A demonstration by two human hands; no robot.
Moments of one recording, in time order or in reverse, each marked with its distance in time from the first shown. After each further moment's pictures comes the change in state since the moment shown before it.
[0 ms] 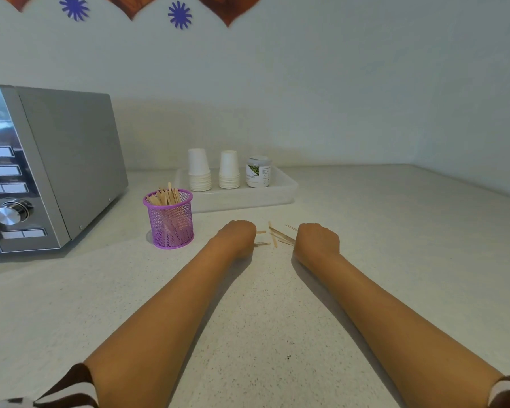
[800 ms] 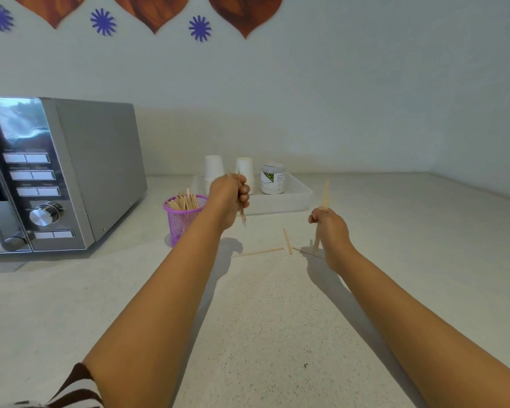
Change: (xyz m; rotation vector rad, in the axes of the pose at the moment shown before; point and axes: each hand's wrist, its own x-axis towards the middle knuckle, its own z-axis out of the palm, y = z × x) left_hand -0.014 -0.032 -0.071 -1.794 0.373 -0.157; right_hand 0.000 -0.008 -0.027 1.431 0.047 0.183
